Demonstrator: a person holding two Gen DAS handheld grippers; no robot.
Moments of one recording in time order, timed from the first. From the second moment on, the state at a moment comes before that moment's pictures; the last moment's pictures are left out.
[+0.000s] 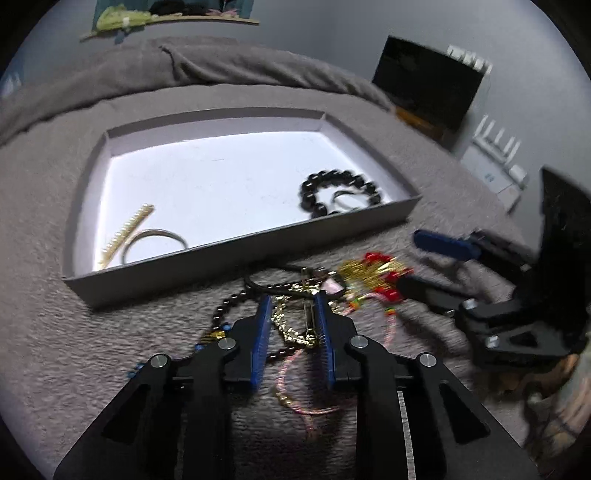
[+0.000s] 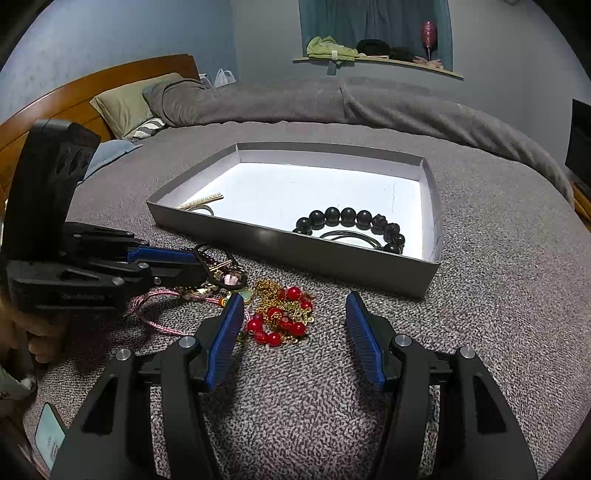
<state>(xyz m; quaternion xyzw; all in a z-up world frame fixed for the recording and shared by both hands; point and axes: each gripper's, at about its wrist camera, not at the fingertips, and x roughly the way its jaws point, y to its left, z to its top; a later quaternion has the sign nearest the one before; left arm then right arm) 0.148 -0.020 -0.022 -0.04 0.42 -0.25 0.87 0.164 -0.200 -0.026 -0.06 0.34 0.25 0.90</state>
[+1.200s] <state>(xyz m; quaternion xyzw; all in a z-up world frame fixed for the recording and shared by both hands) 0.125 0.036 0.039 -0.07 0.31 -0.18 0.93 0.170 -0.200 -0.034 -0.06 0.37 0.25 0.89</state>
